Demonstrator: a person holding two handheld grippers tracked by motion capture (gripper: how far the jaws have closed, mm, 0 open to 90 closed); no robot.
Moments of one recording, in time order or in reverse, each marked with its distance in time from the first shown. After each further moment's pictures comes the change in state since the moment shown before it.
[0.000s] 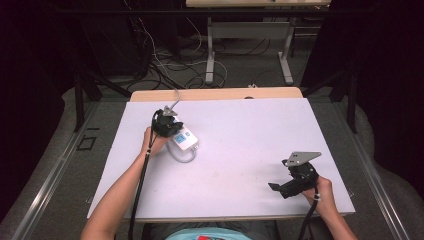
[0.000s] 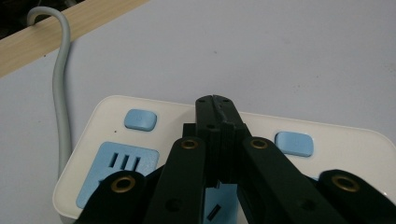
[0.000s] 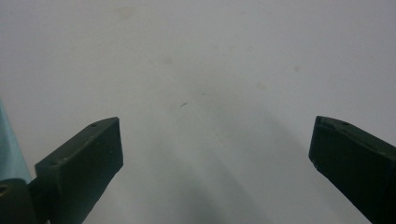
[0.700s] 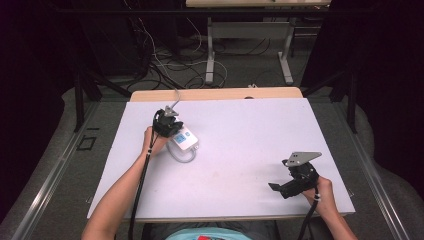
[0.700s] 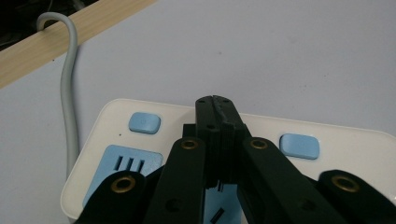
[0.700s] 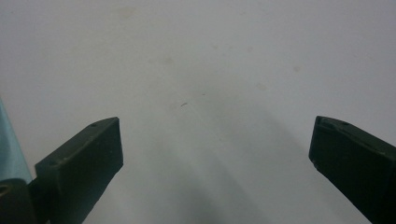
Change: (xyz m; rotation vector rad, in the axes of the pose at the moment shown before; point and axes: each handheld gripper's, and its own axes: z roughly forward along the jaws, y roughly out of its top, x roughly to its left) left arm -0.003 0.002 0.001 0.005 0.034 0.022; right arm 0.000 0.000 -0.001 -0.006 -0.004 -0.004
